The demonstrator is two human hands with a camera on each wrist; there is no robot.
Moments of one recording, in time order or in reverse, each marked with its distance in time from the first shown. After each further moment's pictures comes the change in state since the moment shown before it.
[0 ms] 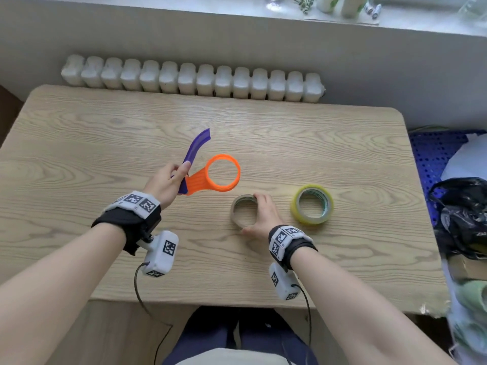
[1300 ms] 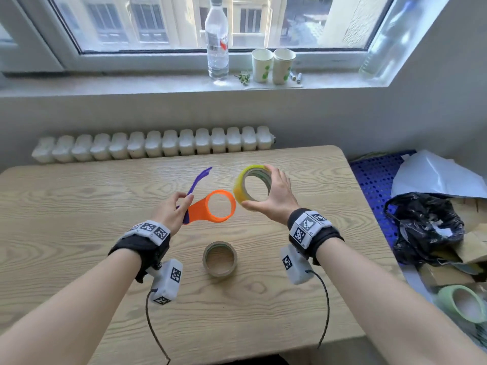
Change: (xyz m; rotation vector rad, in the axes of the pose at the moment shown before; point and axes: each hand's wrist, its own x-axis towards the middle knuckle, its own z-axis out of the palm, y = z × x) left_hand 0.017 0.087 0.039 0.059 -0.029 0.140; right_hand -0.006 -0.007 -0.170 0.174 0.466 -0.154
